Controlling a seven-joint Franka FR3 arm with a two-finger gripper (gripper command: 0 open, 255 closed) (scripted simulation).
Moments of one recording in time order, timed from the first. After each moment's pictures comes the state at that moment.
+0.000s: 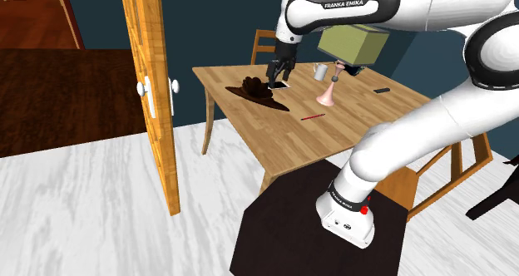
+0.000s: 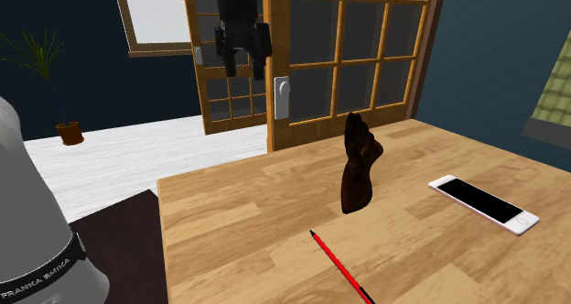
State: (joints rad) arm -0.06 -0.46 -0.04 -2.33 -0.07 1.87 -0.06
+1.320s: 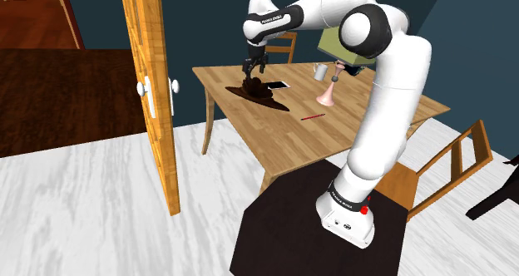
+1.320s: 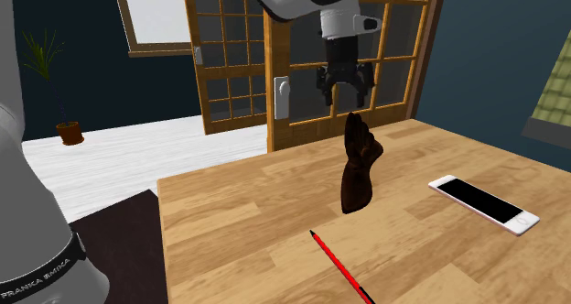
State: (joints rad) arm -0.14 0.28 -0.11 -1.73 -0.15 2.04 -0.11
